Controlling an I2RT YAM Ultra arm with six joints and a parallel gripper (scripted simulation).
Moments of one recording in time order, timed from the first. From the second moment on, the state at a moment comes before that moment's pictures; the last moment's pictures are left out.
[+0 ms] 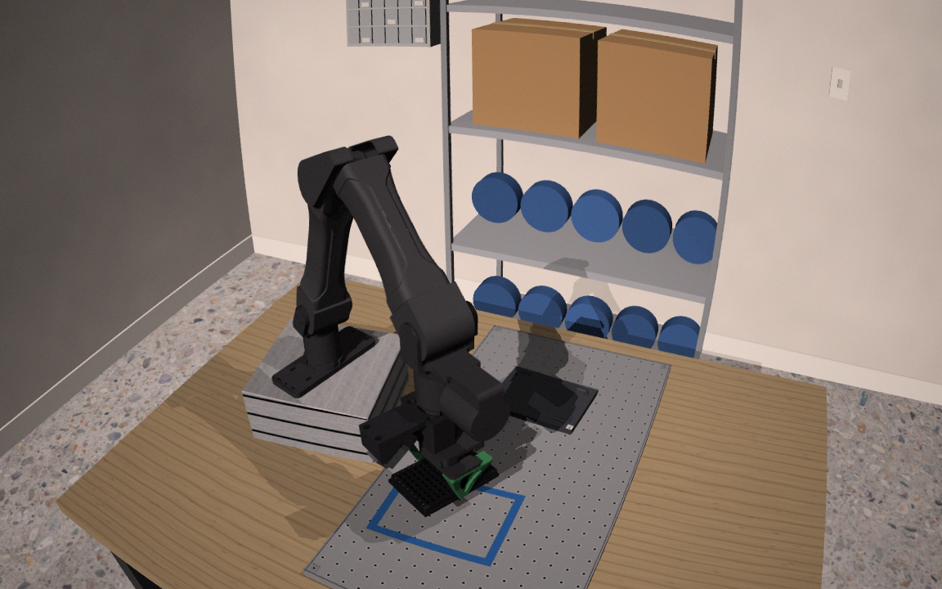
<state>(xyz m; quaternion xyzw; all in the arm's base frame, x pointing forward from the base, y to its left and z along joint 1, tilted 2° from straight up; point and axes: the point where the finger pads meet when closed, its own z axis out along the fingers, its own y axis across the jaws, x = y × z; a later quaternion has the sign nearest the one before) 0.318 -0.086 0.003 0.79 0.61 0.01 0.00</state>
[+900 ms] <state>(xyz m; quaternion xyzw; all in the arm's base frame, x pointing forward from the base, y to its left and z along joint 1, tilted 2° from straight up) 0.312 -0.028 0.005 0.60 0.80 0.01 0.00</state>
